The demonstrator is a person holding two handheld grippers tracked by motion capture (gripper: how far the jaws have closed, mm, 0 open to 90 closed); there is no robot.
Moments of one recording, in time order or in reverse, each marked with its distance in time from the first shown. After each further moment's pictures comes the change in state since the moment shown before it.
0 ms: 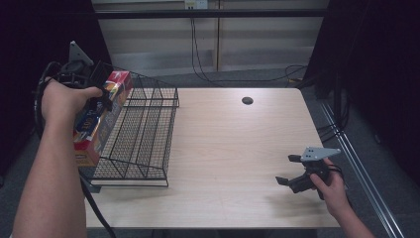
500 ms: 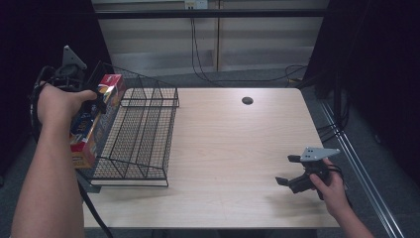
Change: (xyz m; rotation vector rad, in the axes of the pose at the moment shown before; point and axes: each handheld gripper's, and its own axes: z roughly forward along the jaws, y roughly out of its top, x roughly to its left) left arm 0.015 -0.003 0.006 -0.012 0.031 -0.053; right arm 0.000 -0.001 0.001 0.005 0.001 -0.002
